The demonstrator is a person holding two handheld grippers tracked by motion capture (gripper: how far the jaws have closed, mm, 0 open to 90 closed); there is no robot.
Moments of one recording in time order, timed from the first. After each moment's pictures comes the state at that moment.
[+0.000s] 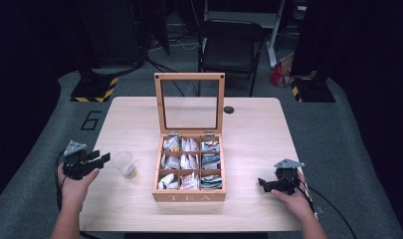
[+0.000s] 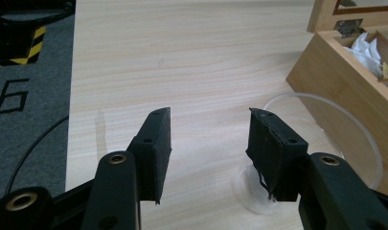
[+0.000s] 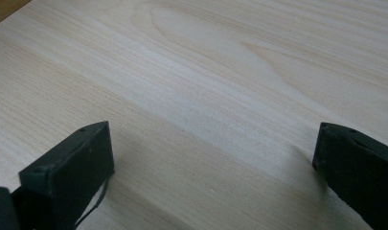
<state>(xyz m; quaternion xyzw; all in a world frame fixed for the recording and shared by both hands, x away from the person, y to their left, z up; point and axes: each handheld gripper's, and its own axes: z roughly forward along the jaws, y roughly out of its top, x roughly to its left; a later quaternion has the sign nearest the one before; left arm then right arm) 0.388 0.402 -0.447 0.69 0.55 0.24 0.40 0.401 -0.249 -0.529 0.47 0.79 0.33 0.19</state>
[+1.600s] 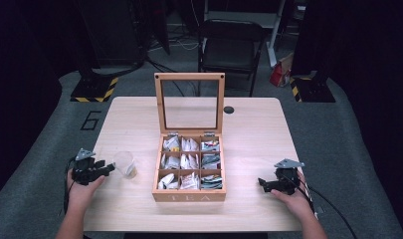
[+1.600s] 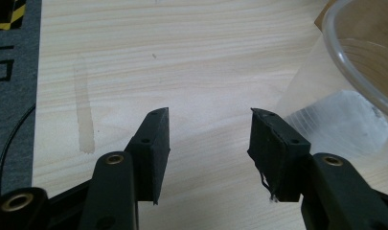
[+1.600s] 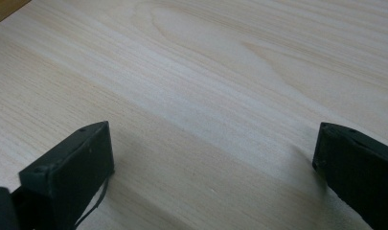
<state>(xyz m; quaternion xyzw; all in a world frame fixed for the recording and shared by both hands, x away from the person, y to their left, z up) 0.396 0.404 -0.493 0.71 0.56 0.20 0.36 0.401 -0.249 -0.529 0.47 0.79 0.33 0.19</state>
